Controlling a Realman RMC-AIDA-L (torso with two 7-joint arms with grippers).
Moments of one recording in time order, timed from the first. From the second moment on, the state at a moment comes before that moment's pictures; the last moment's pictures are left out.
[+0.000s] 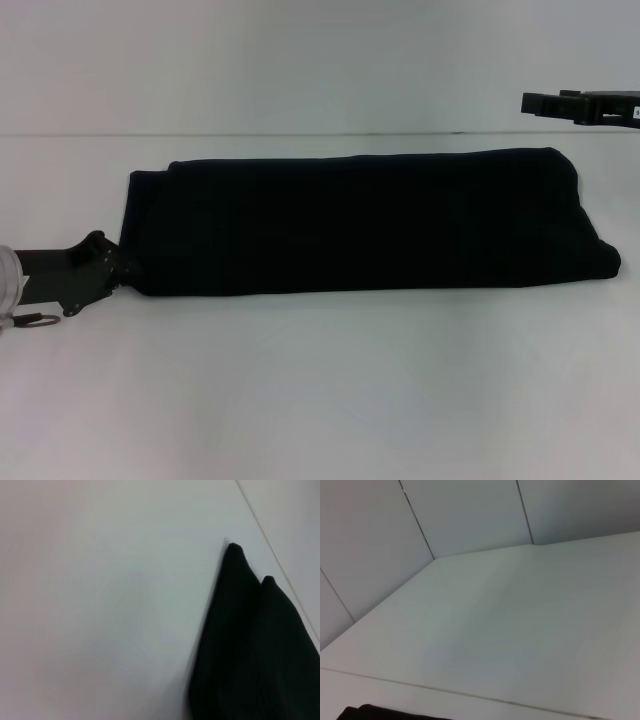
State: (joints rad) left arm -0.67 -1.99 0.39 0.48 2.46 1.08 -2.75; right arm 0.80 1.94 -0.53 -0.58 -2.16 -1.09 1.89
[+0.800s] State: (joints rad) left arm -0.59 -1.99 0.27 0.54 2.40 1.21 -2.44; right arm 0.79 1.95 -0.52 -0.58 -2.16 -1.09 1.89
